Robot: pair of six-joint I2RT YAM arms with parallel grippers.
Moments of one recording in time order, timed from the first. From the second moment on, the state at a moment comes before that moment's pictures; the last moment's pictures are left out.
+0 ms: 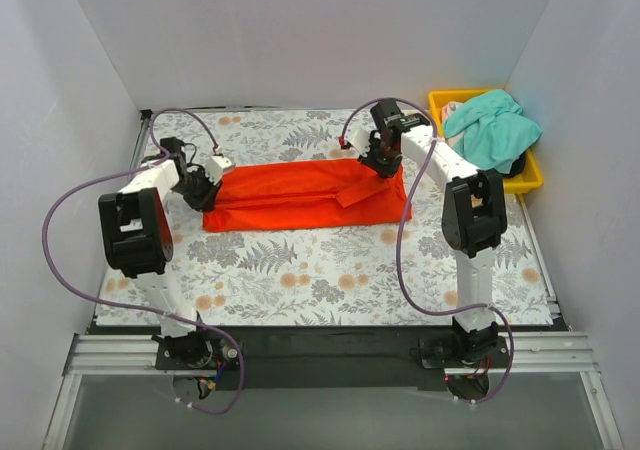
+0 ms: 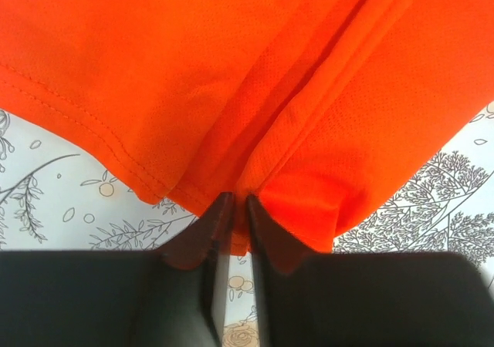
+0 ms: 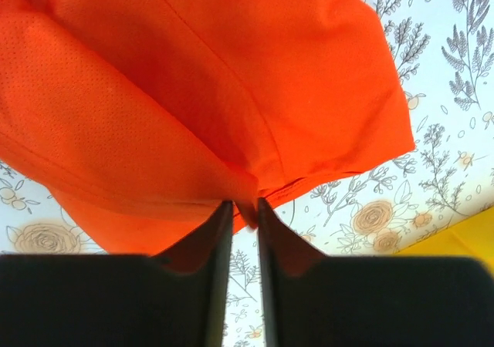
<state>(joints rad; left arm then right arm) 0.15 1.88 1.30 -0.71 0.43 0.94 0.40 2.11 1.84 -0.91 -0.12 -0.80</state>
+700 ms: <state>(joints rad) 0.18 1.90 1.52 -0.89 0.58 0.53 0.28 1.87 1.67 -1.05 -0.37 -0.57</state>
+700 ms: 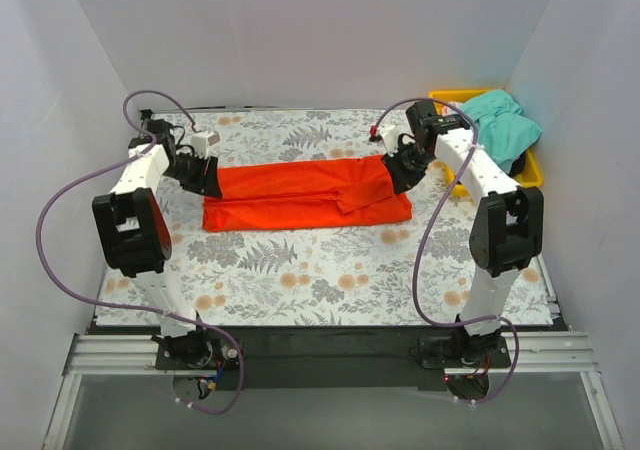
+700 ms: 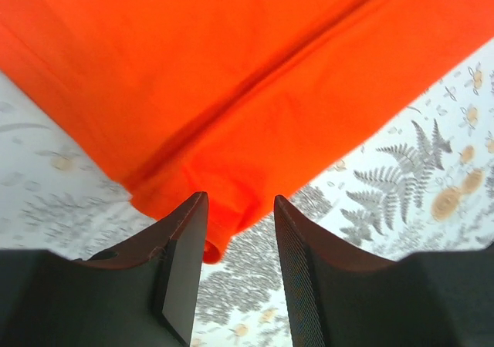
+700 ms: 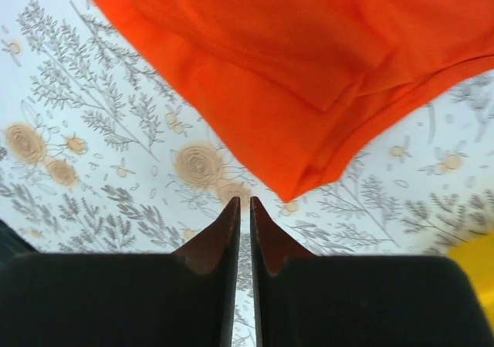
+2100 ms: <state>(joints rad) -0.51 1.85 1.04 0.20 0.68 1.10 0.20 2.08 1.57 -0.98 -0.44 -0.31</state>
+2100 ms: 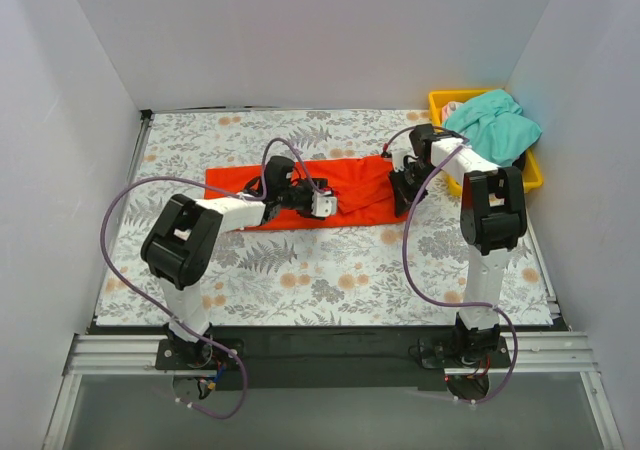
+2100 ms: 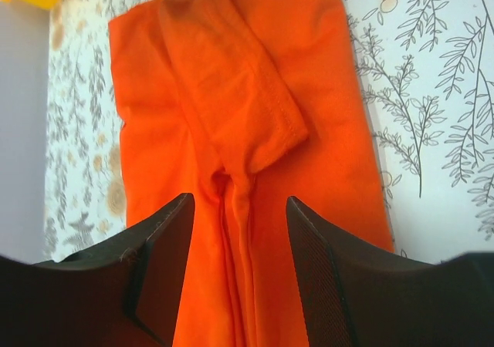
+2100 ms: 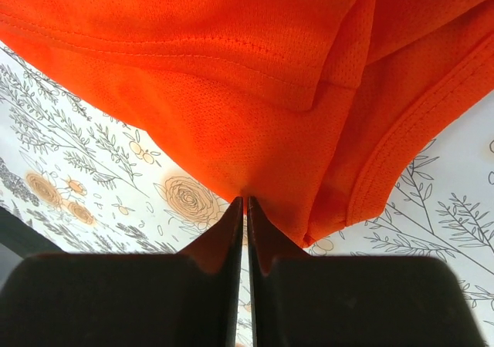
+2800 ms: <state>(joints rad) -0.63 2.00 0.94 0.61 0.65 1.30 0.19 2.09 1.57 -0.98 -0.46 -0.29</state>
